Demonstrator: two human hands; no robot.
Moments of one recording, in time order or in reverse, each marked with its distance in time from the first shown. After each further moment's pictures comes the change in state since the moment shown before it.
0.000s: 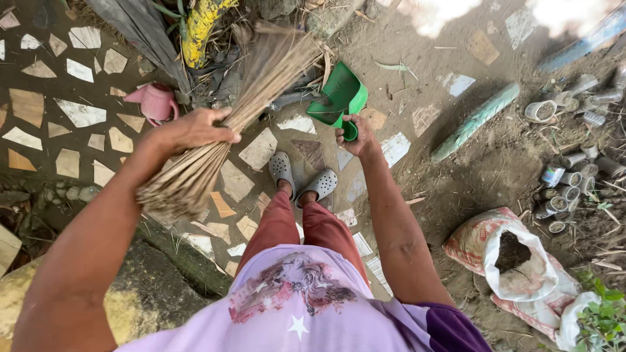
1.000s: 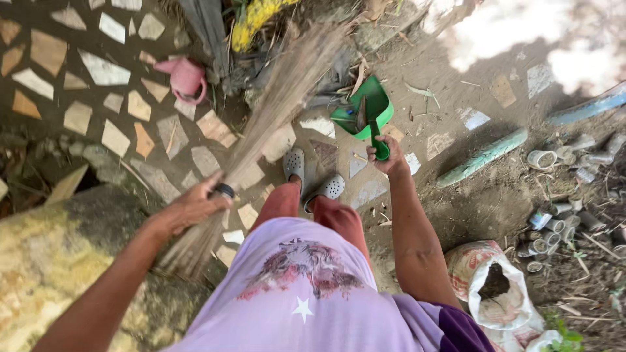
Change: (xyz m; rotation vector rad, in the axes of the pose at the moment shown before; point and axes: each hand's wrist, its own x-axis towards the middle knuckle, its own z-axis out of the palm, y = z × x) left_hand -0.167 -0.142 0.101 -0.406 0.196 -0.236; right_hand -0.016 0.021 0.013 -0.111 -0.001 0.116
